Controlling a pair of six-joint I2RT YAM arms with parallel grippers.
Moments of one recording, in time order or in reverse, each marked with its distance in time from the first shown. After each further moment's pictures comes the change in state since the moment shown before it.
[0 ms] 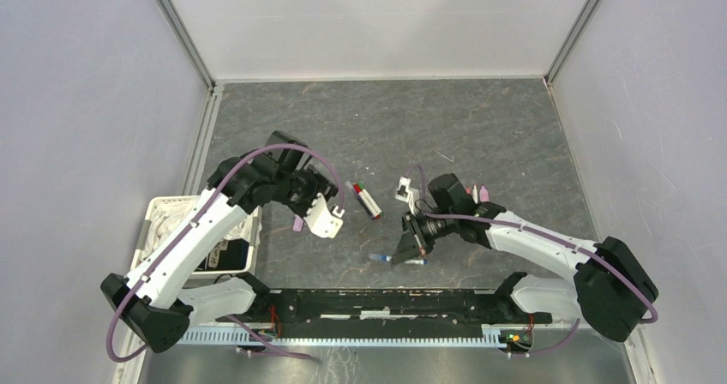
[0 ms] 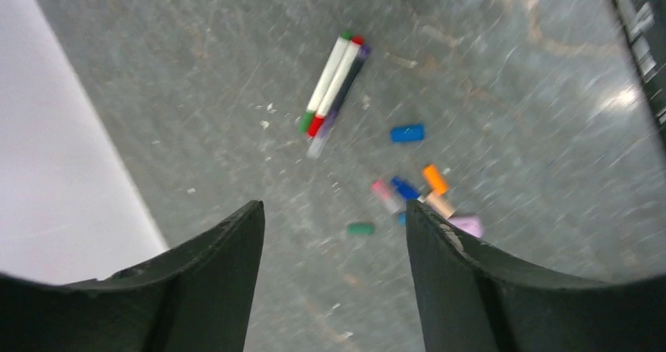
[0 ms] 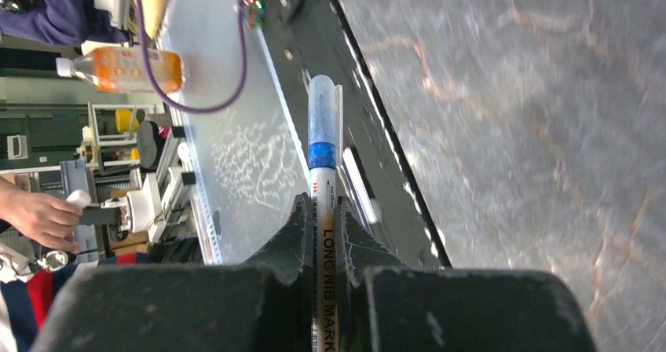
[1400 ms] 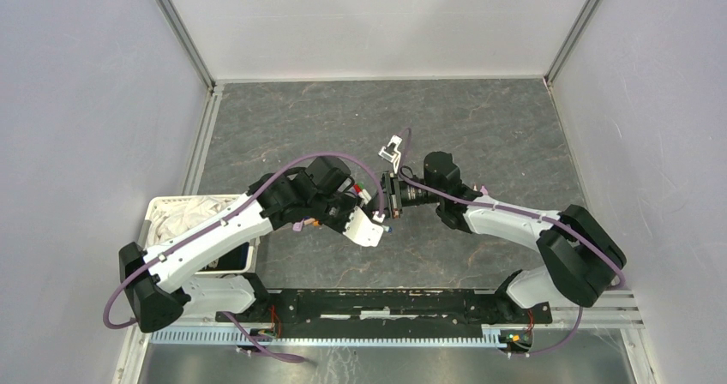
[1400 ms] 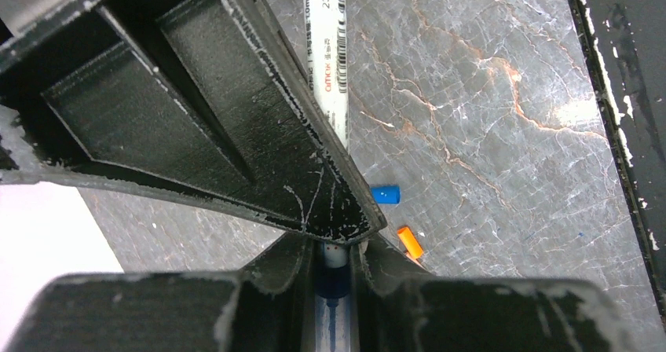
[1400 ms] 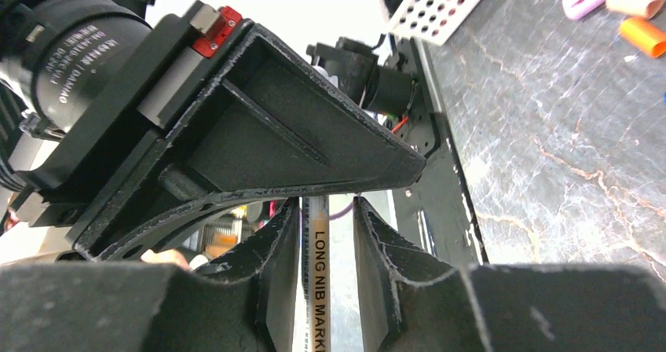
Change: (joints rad) left arm -0.273 0.051 -0.138 0.231 -0.151 -0.293; right arm 0.006 0.224 0.056 0.736 -0.077 0.546
